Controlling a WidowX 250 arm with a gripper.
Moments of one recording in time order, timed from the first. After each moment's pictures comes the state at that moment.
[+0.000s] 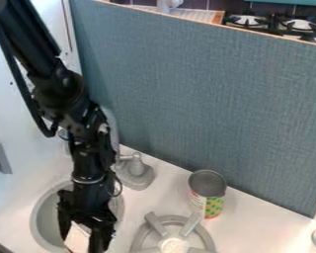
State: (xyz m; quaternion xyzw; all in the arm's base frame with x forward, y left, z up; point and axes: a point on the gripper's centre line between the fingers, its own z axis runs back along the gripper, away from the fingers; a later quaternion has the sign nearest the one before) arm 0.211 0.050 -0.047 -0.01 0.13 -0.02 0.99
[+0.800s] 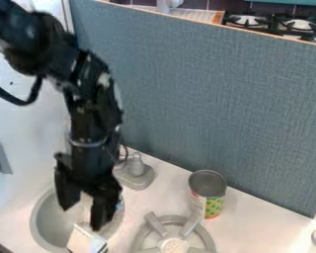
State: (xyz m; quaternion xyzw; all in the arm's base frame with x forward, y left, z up) arm 0.209 0.029 0.036 0.02 0.06 -0.03 1.00
